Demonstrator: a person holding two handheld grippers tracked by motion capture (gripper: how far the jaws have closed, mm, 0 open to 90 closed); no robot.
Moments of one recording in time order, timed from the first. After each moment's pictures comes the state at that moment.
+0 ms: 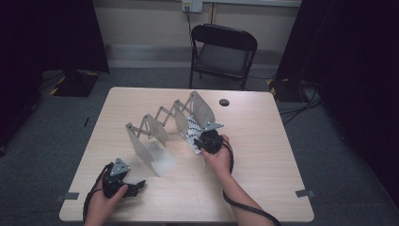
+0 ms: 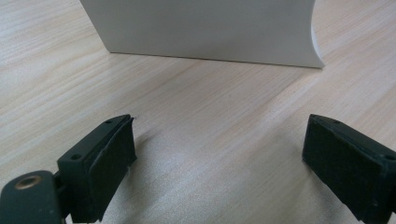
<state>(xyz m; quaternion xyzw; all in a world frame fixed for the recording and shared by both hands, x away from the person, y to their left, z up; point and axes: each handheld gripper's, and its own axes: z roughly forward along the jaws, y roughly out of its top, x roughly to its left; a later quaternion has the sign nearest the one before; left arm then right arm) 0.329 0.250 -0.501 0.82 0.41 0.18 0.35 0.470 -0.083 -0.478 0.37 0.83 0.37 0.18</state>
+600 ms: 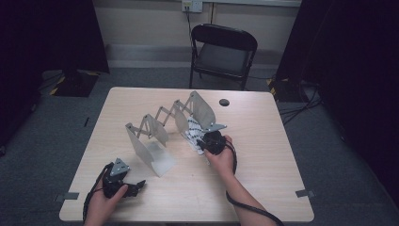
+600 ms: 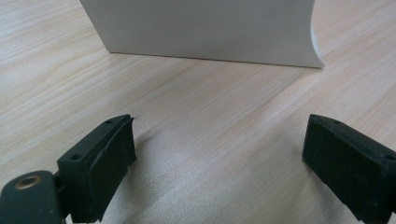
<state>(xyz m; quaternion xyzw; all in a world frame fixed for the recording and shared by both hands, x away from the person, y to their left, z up) 0.329 0.250 -0.501 0.82 0.41 0.18 0.35 0.469 -0.097 -0.482 0.37 0.83 0.37 0.18</state>
